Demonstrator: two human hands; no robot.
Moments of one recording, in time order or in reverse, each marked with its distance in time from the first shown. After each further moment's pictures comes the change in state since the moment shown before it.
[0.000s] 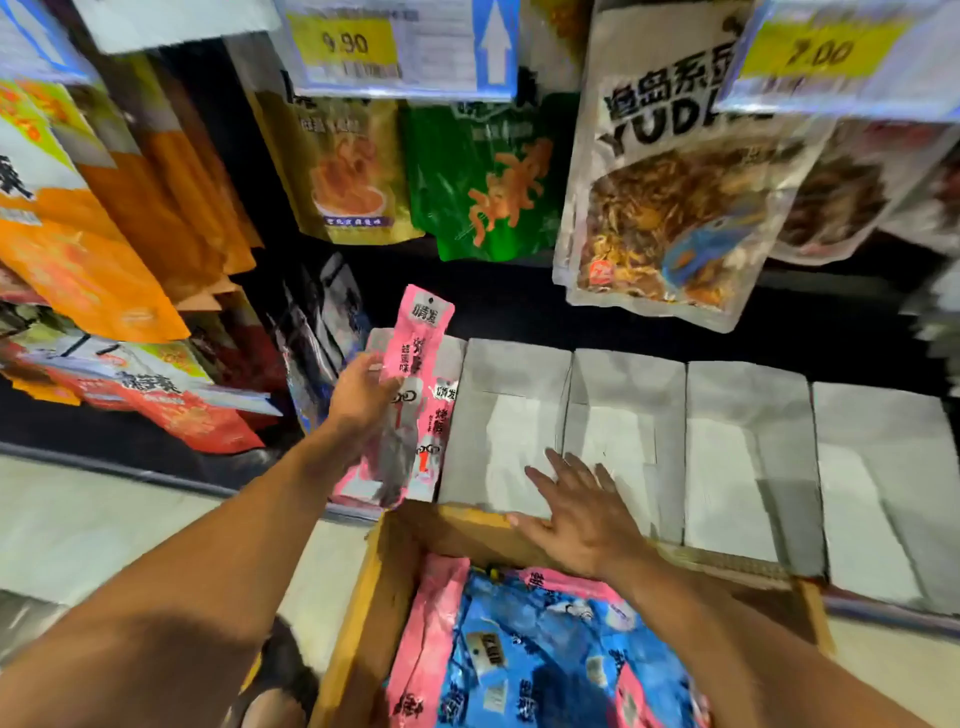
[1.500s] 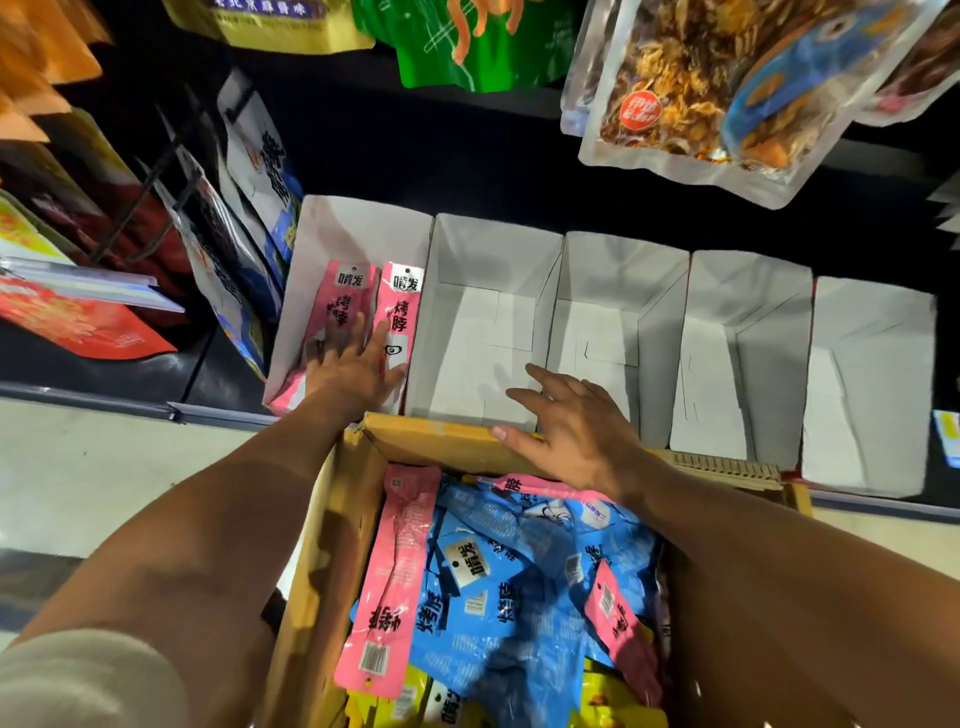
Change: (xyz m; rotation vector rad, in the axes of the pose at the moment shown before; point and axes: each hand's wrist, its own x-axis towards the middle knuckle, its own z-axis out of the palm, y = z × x) left_hand 0.035 -0.158 0.067 1.097 -0.498 0.055; right_hand 0.009 0.002 0.009 -0.034 0.002 0.009
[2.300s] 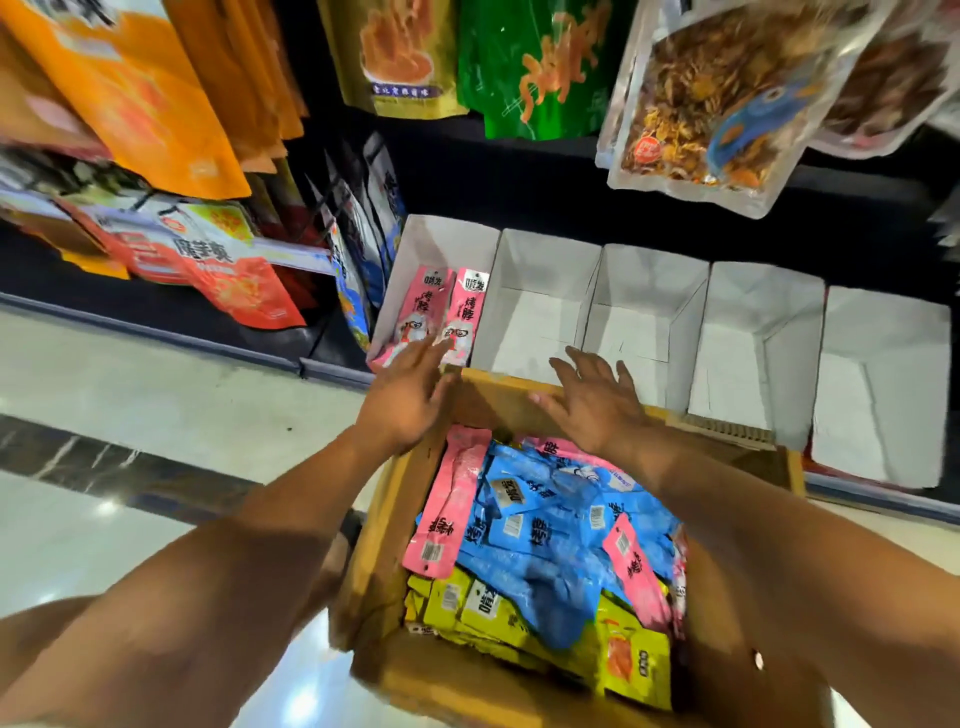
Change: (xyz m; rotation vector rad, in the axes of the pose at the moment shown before) left_hand -0.189 0.003 -0.016 -0.296 0.440 0.276; right_hand -0.044 -0.030 -0.010 -0.014 0.050 0.016
